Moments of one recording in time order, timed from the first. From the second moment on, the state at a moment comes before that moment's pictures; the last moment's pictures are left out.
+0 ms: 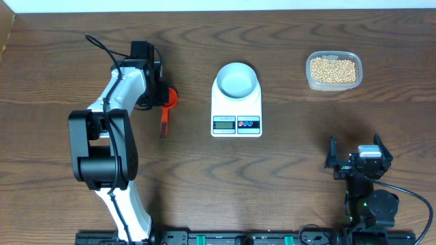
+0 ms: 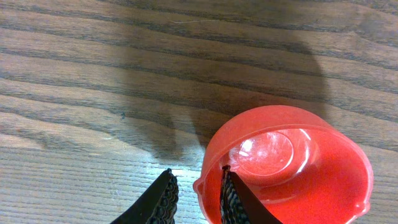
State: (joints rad) left arm 0.00 2.05 1.43 -0.78 -0.01 -0.04; right arm -0.04 0.01 0.01 -0.07 0.00 -0.14
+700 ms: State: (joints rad) left arm 0.00 2.05 1.43 -0.76 -0.01 -0.05; right arm -0.04 0.01 0.01 -0.07 0.00 -0.14
